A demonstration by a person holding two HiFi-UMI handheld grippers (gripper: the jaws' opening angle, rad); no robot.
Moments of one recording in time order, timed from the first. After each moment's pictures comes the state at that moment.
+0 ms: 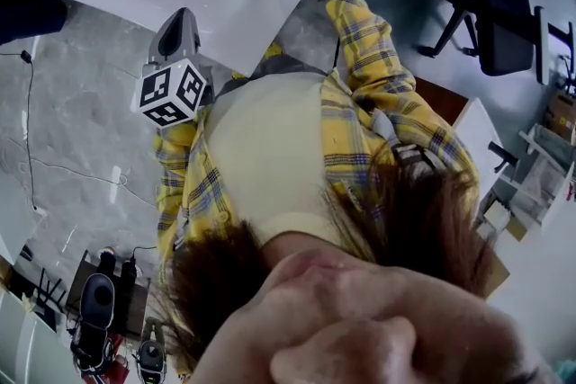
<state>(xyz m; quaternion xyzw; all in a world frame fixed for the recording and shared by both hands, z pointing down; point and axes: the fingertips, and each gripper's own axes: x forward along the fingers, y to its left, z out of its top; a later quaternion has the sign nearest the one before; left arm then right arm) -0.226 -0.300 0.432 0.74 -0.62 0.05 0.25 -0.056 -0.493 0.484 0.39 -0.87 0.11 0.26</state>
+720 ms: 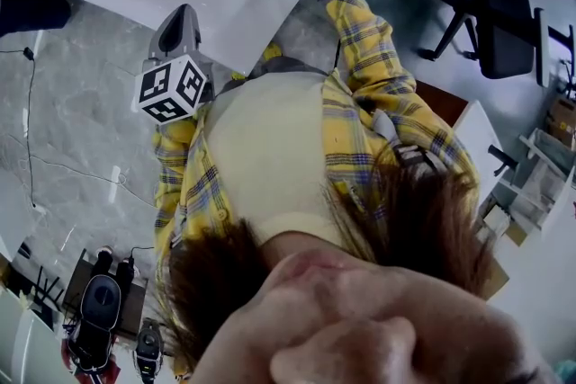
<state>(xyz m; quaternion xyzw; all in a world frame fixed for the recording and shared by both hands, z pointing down) -0.219 -0.300 0.427 0.74 -0.63 0.05 0.24 -0.056 -0.490 0.468 0.39 -0.88 0.10 0.24</state>
